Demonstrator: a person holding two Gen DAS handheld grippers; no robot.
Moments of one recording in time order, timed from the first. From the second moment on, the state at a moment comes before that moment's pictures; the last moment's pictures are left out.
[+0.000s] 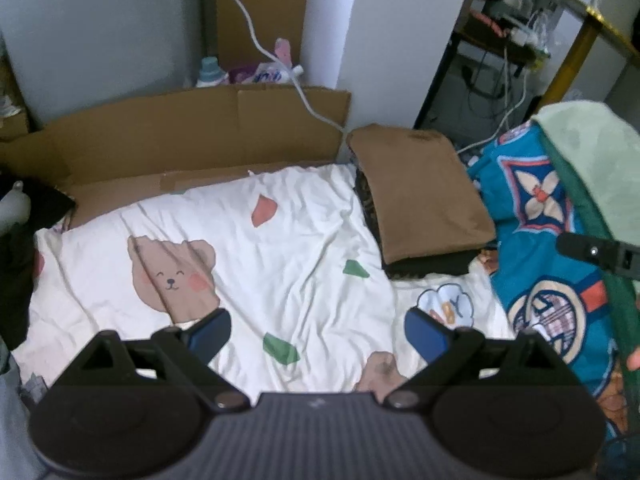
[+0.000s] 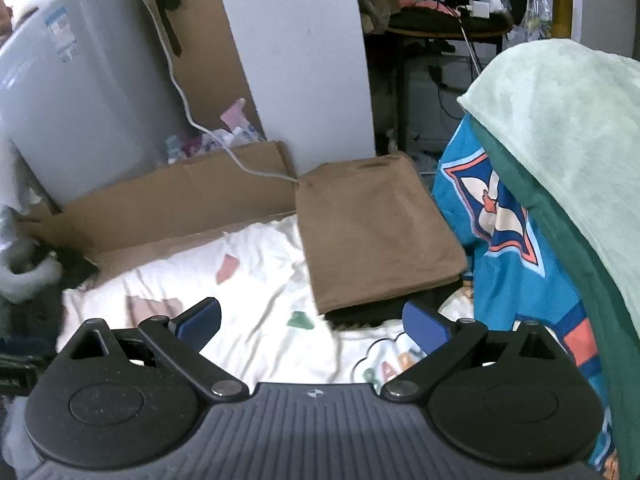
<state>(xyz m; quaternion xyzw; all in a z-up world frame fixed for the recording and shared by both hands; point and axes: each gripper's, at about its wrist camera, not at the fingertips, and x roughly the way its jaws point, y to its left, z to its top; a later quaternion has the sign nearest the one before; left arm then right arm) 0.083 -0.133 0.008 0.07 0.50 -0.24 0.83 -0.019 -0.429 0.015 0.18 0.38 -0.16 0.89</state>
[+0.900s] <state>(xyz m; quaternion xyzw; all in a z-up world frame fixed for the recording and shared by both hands) -0.026 -0.062 0.044 0.01 0.49 -0.14 0.86 -0.087 -0.310 0.056 0.14 0.38 -0.15 0.90</state>
